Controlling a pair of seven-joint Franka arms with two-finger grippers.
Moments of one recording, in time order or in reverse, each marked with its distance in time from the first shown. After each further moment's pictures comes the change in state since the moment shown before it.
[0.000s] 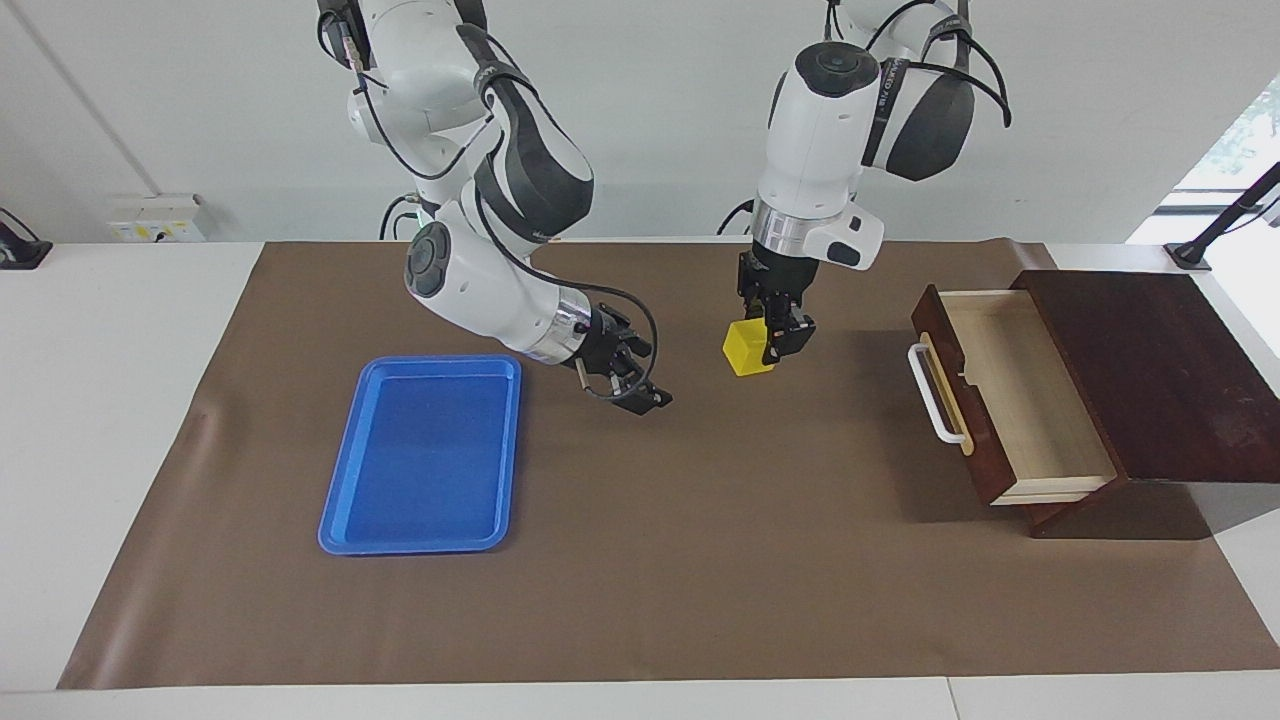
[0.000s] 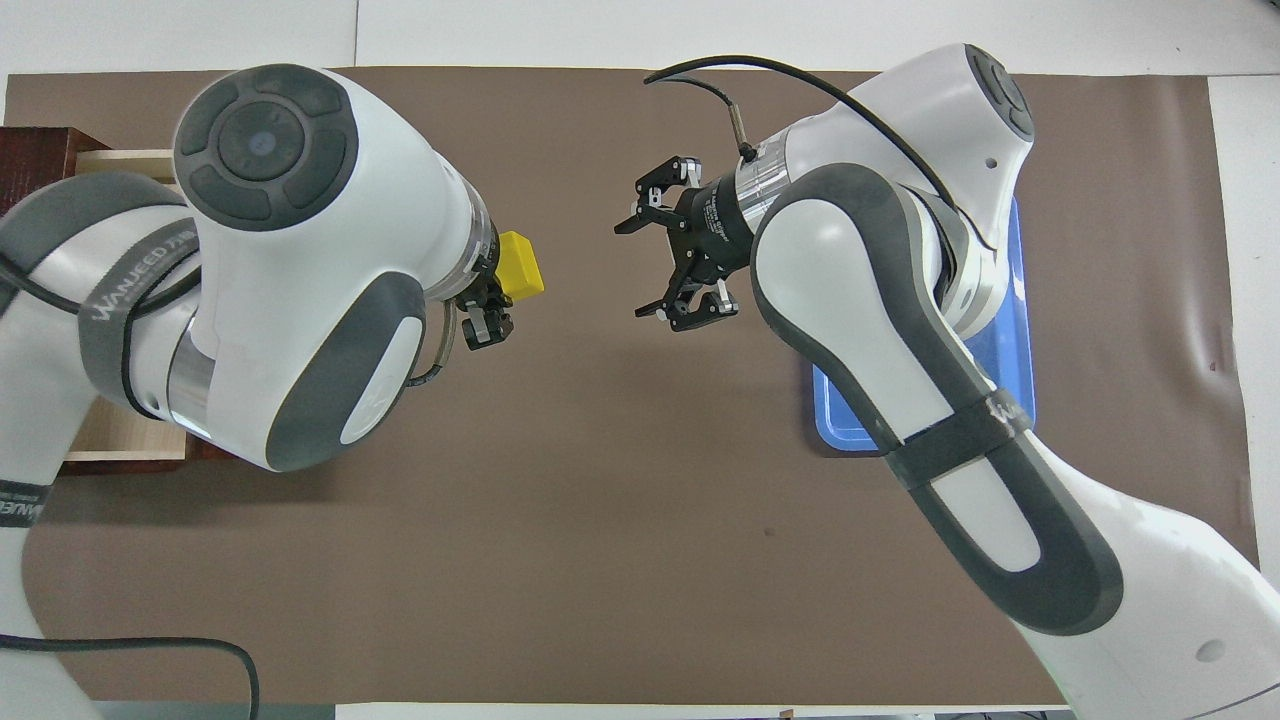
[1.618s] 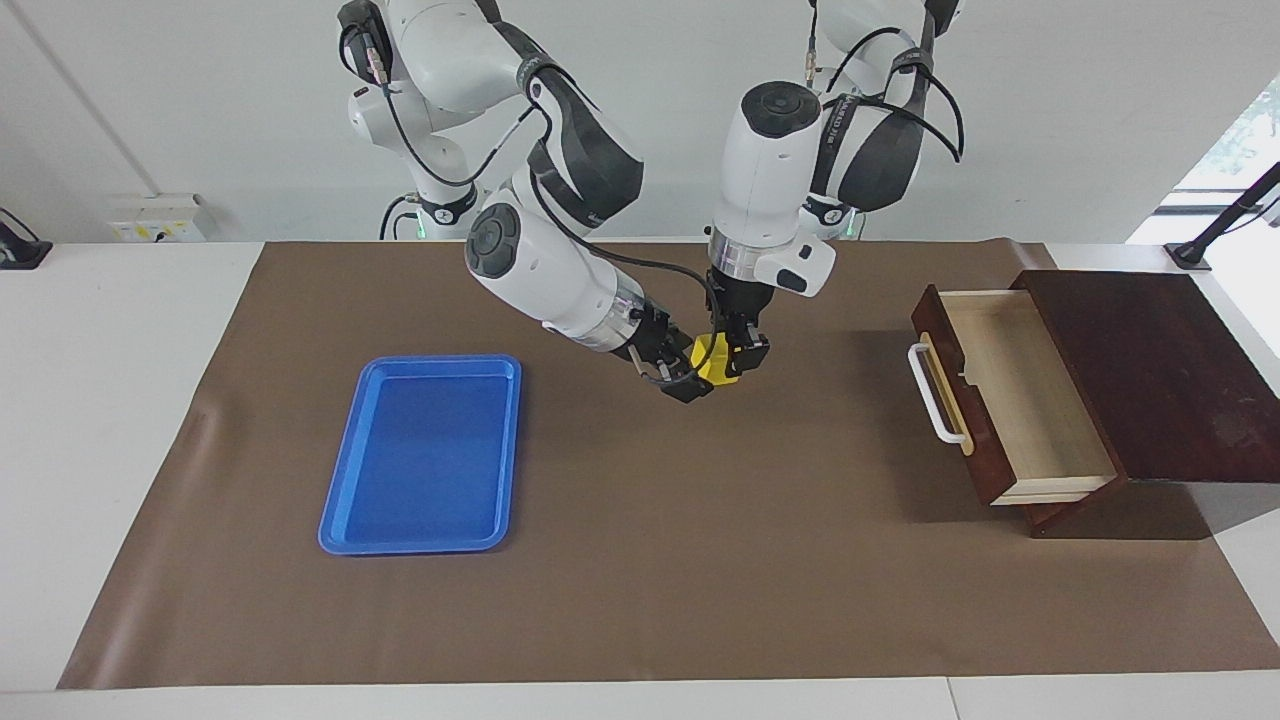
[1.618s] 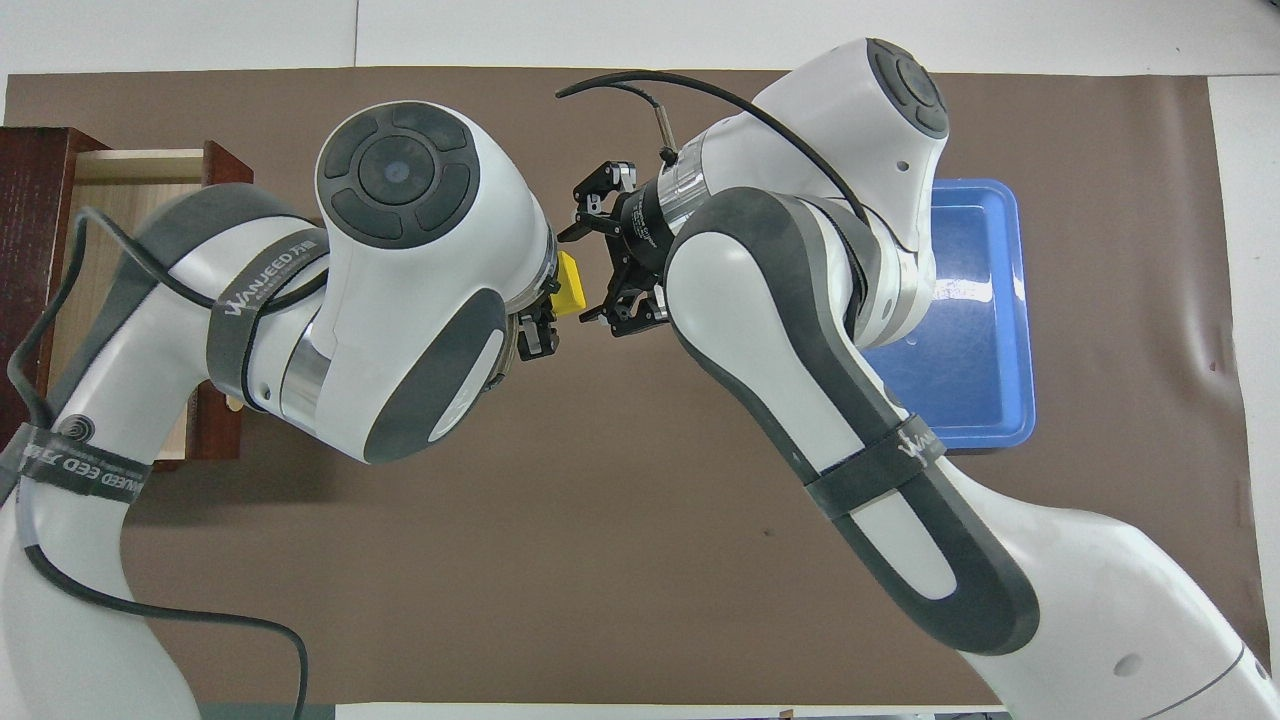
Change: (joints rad) left arm -0.047 0.055 0.003 0.000 0.000 0.032 0.000; right arm 0.071 0.061 -0.001 0.120 -0.045 -0.005 0.093
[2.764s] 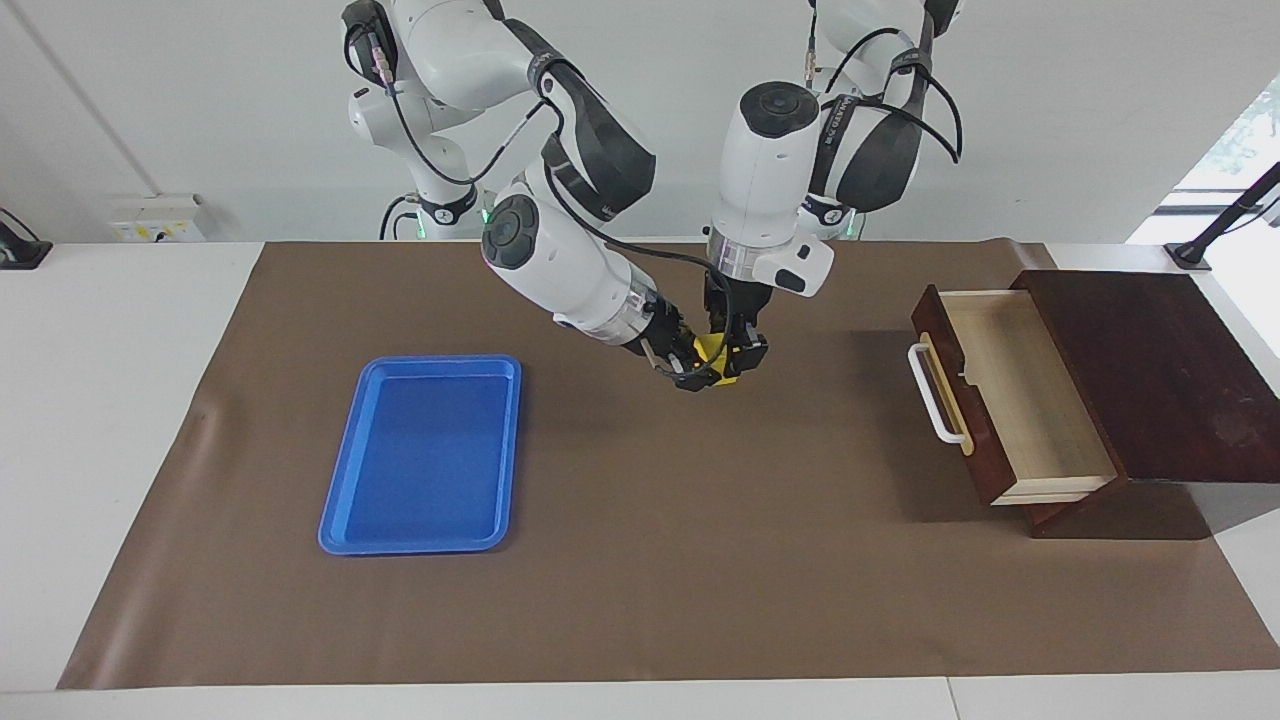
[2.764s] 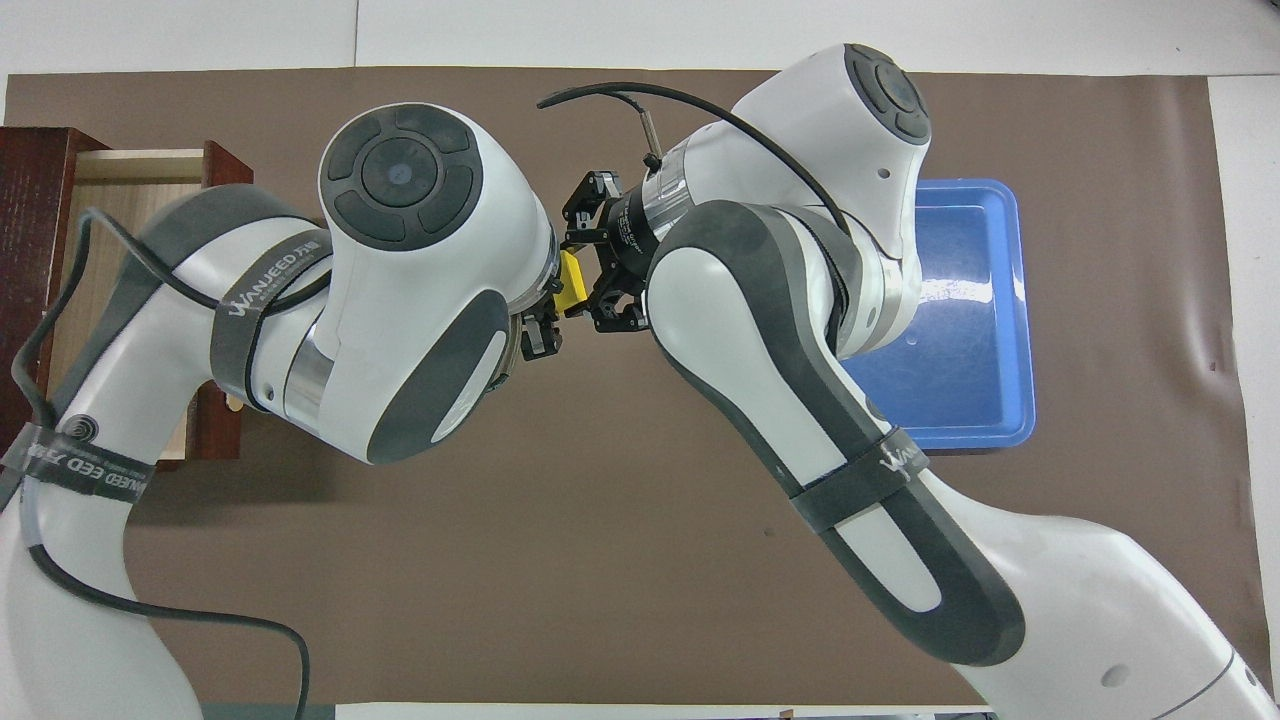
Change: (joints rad) left arm -0.001 0.001 -0.001 -0.001 0.000 0.006 -0.007; right arm 0.011 0.001 -0.001 0.008 -0.020 0.004 0.017
